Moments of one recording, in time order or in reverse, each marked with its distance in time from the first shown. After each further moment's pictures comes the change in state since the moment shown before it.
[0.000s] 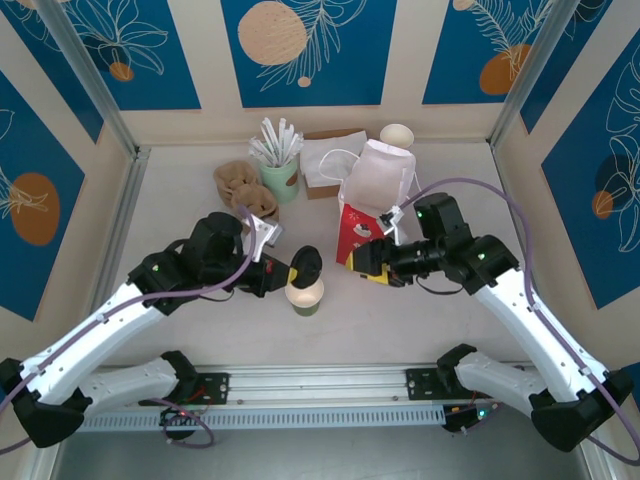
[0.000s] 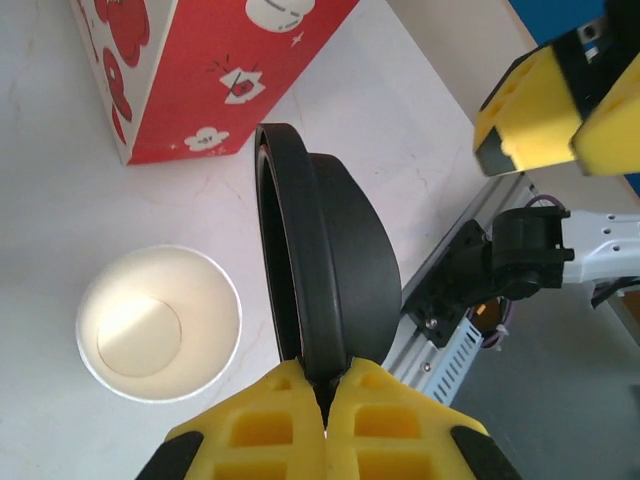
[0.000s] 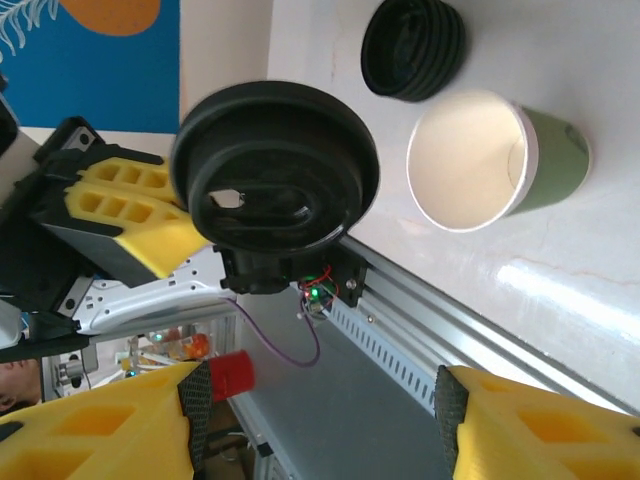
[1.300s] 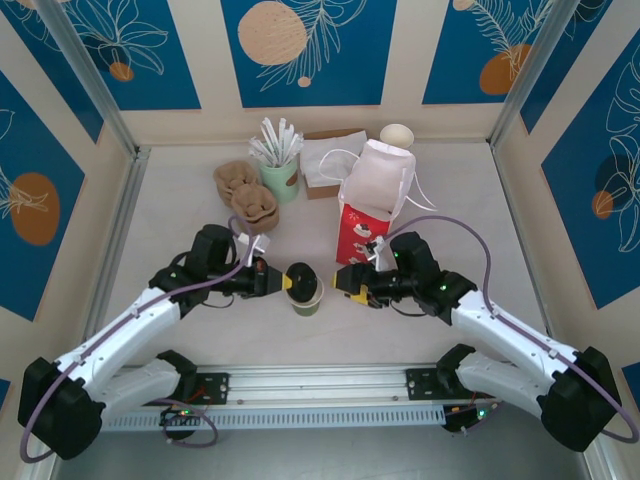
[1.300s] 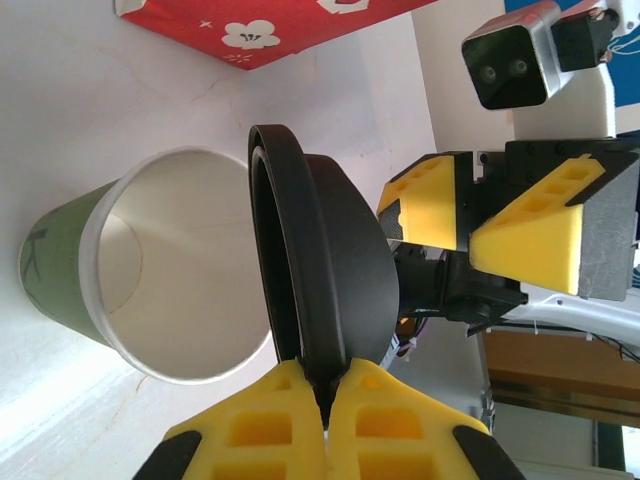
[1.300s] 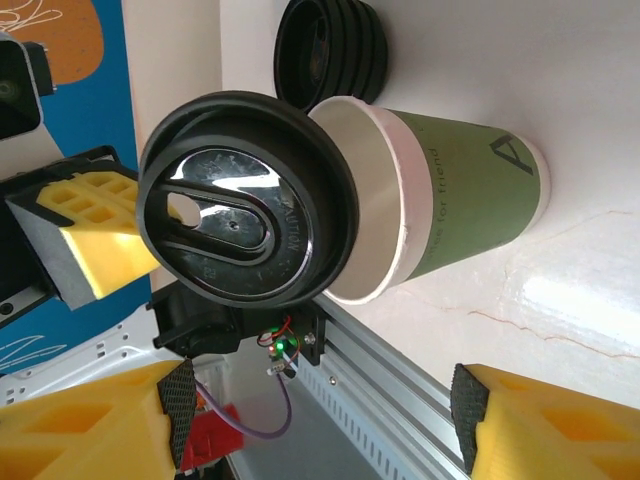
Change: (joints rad) left arm 0.267 0.020 -0.382 0.344 0.372 -0.241; right arm 0.106 -0.021 -0.493 0.623 0.114 0.241
